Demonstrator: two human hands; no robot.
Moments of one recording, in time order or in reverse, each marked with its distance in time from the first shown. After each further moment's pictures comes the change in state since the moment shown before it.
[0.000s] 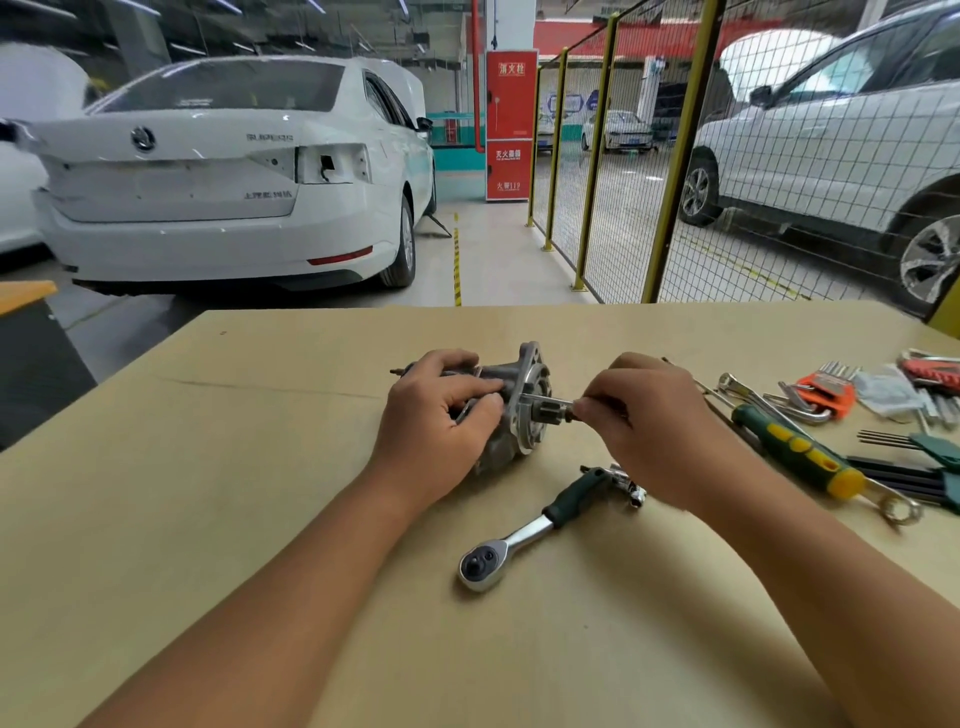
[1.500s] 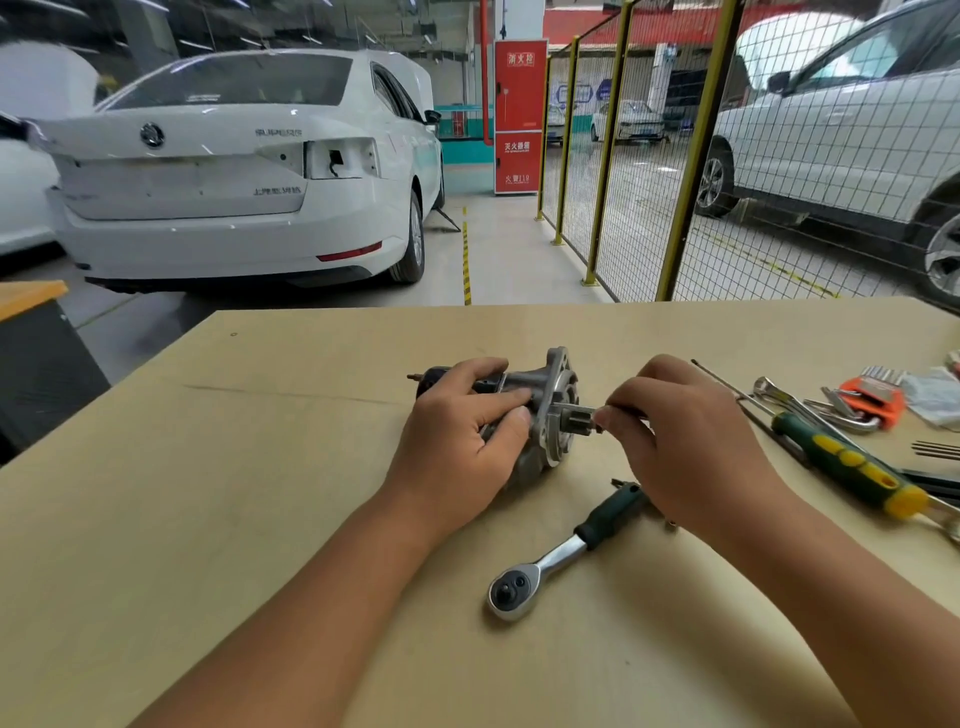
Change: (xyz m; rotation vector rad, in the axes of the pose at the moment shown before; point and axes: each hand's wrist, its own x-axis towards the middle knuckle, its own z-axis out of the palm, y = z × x) left_hand 0.000 -0.007 -0.003 0.042 -0.069 0.068; right_hand -0.004 -0.010 0.011 -0.074 0.131 -0.016
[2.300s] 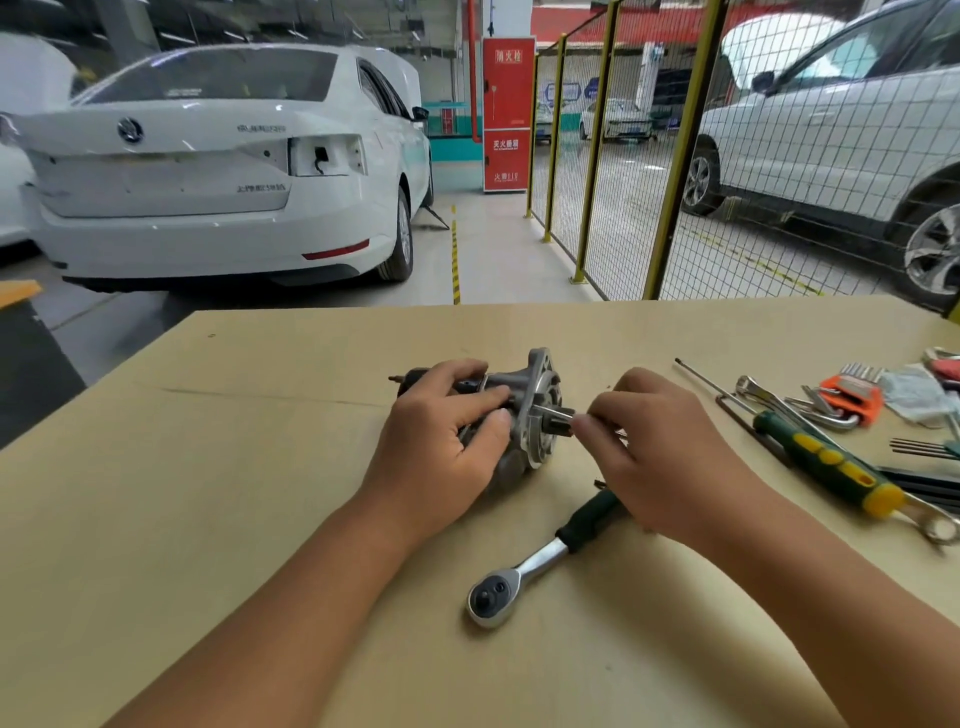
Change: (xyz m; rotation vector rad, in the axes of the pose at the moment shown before) left_hand 0.002 0.001 0.001 0.010 0.015 0.020; right_hand -0.001 0.003 0.004 0.058 -0.114 0.034
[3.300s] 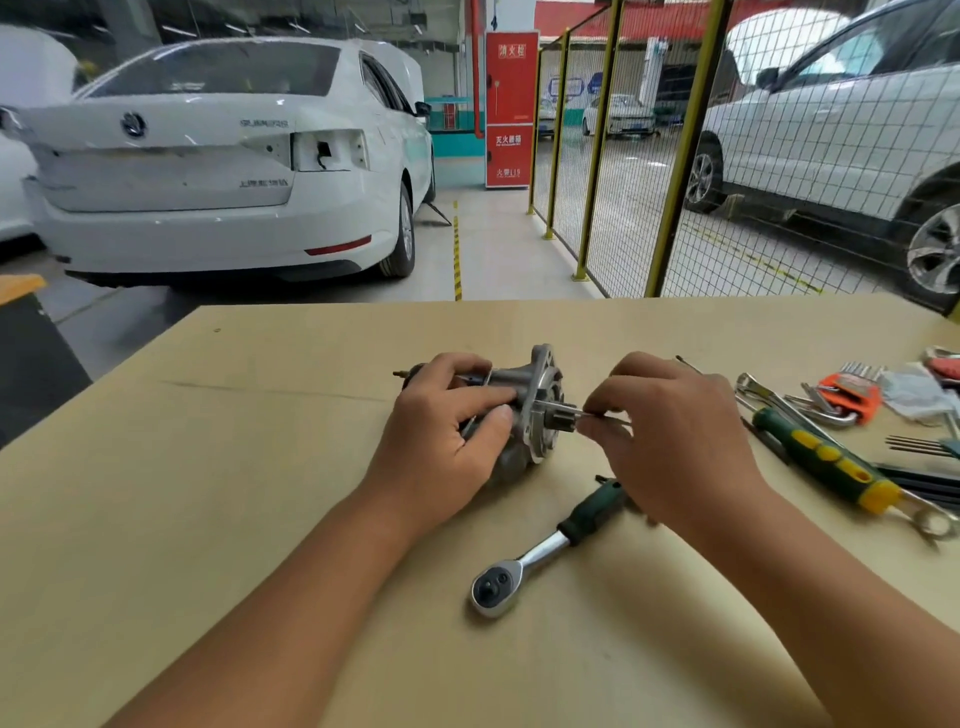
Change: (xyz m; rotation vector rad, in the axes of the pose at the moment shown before) left_hand 0.000 -0.003 -0.002 -0.023 0.003 0.021; right_hand 0.002 -0.012 -0.012 -0.217 0.126 -0.043
